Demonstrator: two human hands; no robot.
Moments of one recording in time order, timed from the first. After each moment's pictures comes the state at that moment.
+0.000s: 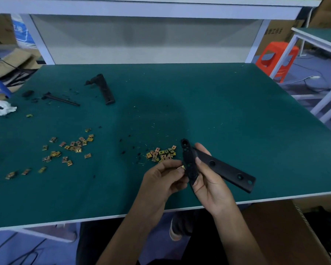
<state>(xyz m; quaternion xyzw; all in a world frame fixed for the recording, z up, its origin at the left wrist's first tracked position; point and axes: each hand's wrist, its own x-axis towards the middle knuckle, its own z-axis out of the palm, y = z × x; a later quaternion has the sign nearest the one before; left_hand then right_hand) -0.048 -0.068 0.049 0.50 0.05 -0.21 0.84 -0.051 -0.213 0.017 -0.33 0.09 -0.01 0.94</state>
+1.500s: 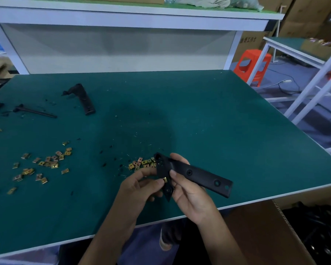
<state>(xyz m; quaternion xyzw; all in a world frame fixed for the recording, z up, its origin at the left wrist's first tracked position) -0.038 -0.055 0.051 0.63 0.00 -0.19 0.75 -0.052 -0.209 0.019 -0.40 0.05 0.03 0.92</state>
